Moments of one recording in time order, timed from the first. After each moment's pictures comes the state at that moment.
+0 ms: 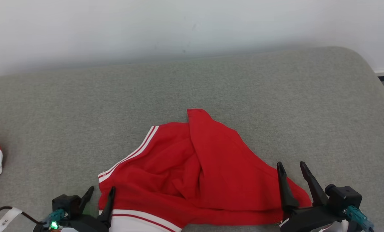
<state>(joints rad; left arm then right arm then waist) -0.41 0.15 -0.17 0.72 -0.25 -0.13 -0.24 -0.07 -0.07 0.20 0.10 0.23 0.13 -0.15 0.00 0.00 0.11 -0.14</state>
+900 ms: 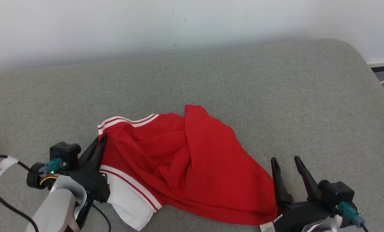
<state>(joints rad) -0.67 0.20 -0.32 0.74 -0.31 -0.13 -0.26 -0.12 -0.06 0.21 0.15 0.19 0.13 -0.18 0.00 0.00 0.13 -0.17</state>
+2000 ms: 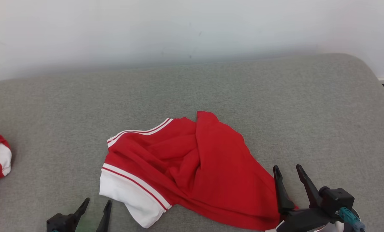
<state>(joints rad) -0.25 0.19 -0.17 0.51 -0.21 -0.12 -0.26 -0.09 -0.06 0.20 0.18 0.18 0.13 -0.19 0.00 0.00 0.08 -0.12</state>
